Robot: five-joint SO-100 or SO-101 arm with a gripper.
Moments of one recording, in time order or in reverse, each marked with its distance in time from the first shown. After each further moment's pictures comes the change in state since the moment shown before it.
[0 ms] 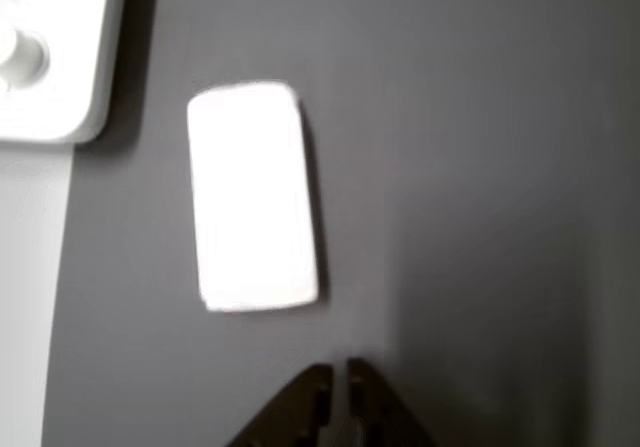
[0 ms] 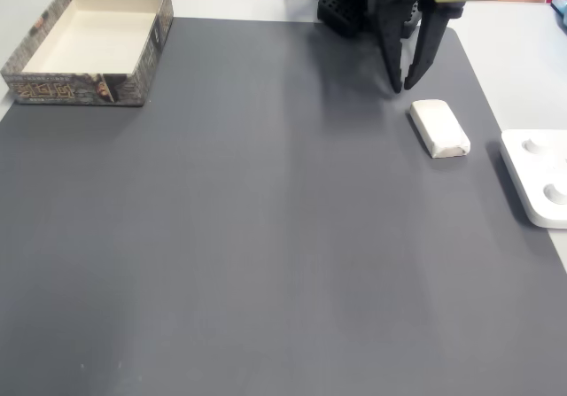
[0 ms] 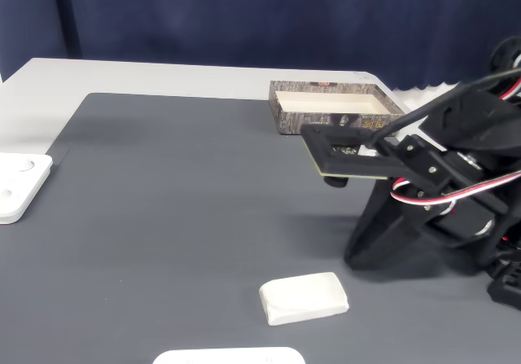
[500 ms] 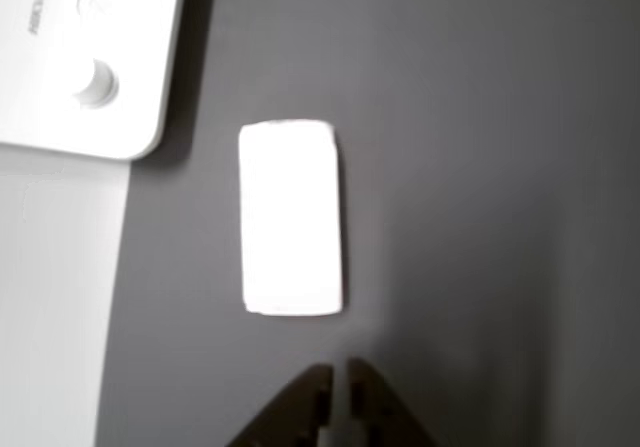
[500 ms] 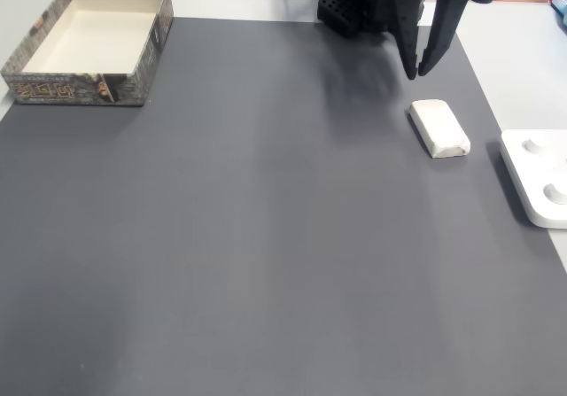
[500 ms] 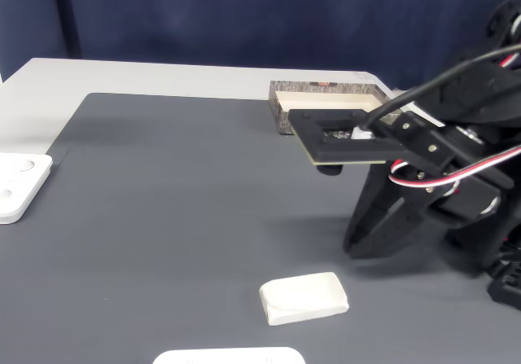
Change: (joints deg) arm -3.7 -27.4 -15.6 -7.6 0.3
